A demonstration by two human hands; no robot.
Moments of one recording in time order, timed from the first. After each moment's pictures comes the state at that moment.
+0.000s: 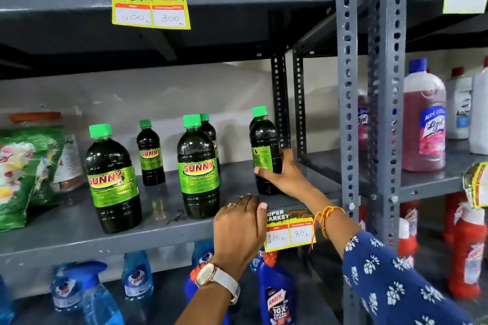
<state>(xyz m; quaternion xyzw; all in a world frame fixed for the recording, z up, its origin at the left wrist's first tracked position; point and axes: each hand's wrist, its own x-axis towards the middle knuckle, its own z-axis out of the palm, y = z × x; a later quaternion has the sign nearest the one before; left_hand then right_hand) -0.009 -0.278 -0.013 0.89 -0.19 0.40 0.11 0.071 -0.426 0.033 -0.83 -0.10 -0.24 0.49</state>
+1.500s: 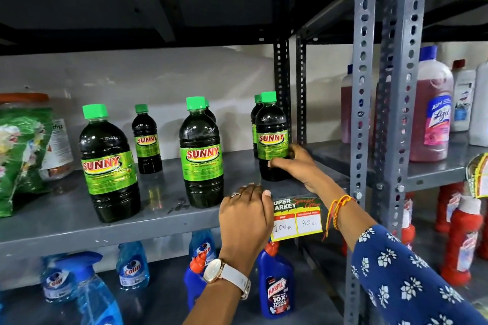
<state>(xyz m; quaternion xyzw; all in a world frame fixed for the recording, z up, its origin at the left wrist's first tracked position) -0.005 -0.289 -0.008 0.88 -0.17 0.42 0.14 0.078 -0.443 0.044 -0.79 -0.04 -0.22 0.57</state>
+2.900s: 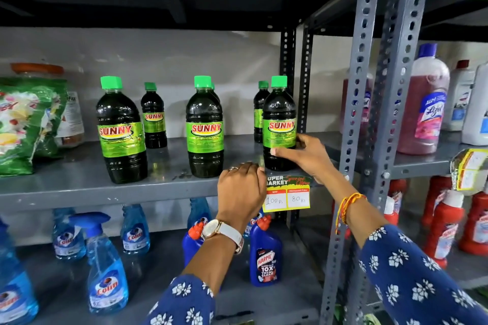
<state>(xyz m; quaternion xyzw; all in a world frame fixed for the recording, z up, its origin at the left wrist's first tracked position) -0.008 -0.289 -0.007 0.86 -0.17 0.45 0.15 0.019 -0.453 0.042 -0.80 -0.11 -0.25 0.54</state>
